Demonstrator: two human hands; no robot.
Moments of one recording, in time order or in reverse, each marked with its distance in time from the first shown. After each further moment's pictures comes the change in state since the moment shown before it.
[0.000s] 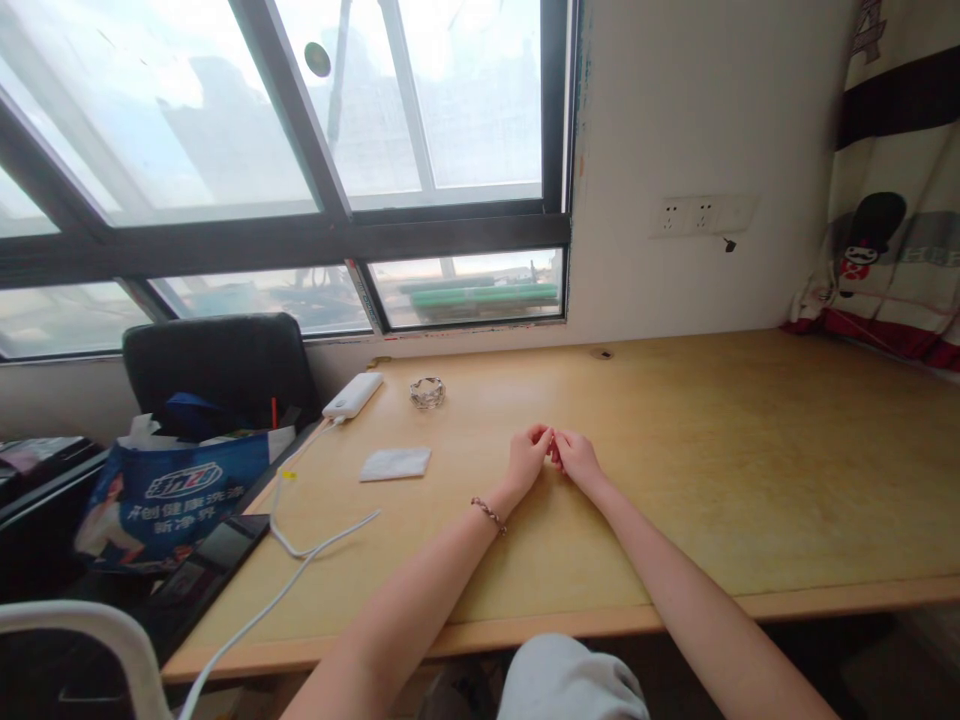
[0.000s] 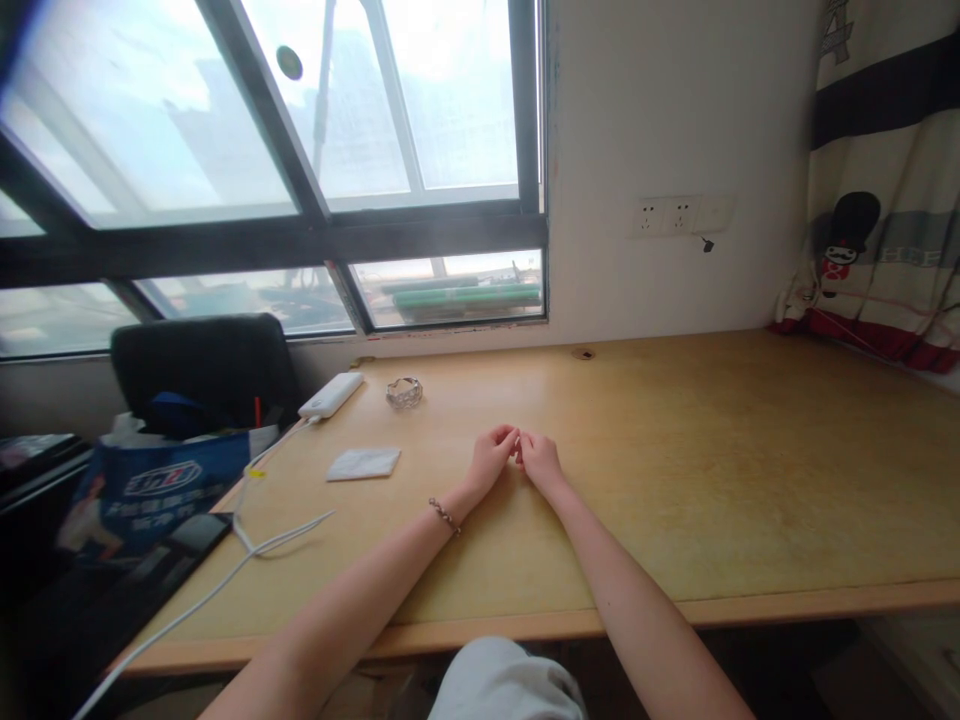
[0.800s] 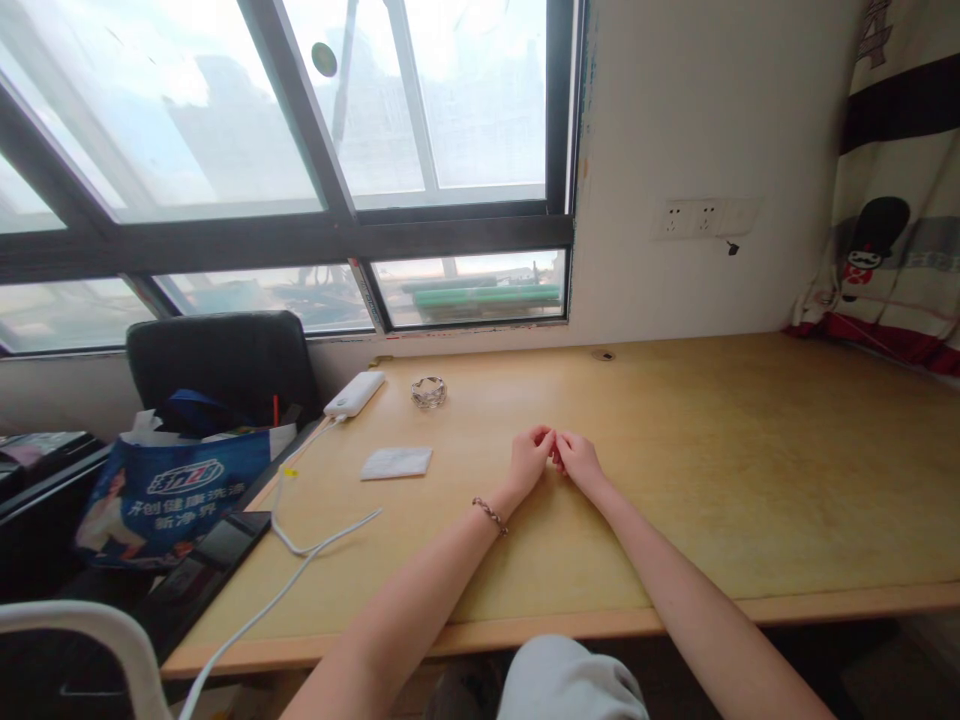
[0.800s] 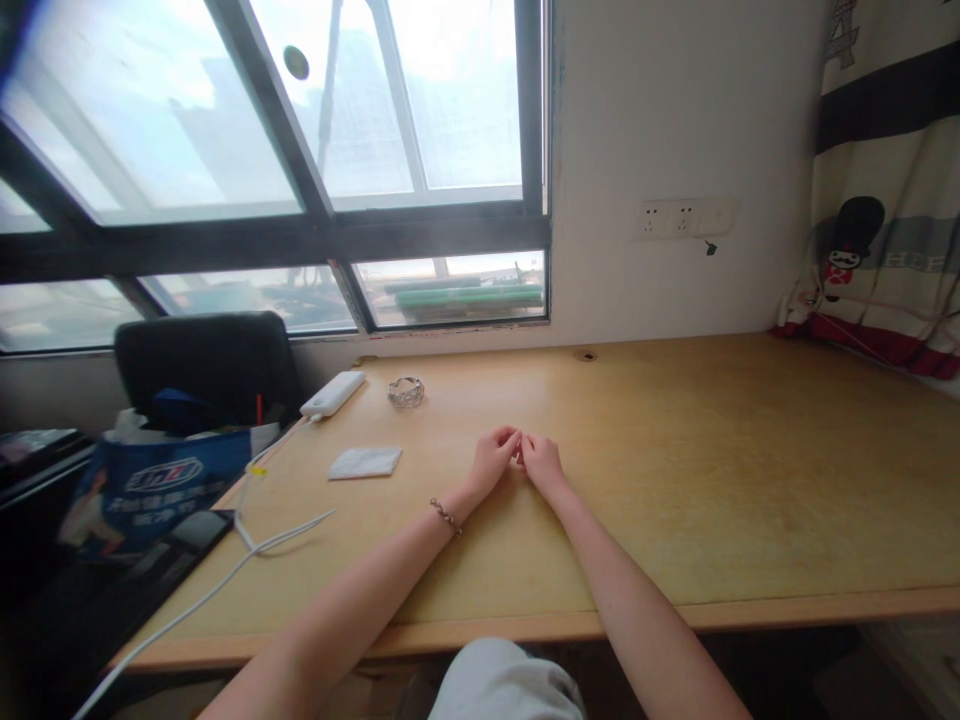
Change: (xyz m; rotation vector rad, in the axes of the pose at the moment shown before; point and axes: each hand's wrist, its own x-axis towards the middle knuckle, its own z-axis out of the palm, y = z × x) left_hand 0.000 -0.006 0.001 0.055 0.007 0.016; right_hand -0.004 -0.006 -0.001 0.022 -0.004 0.053
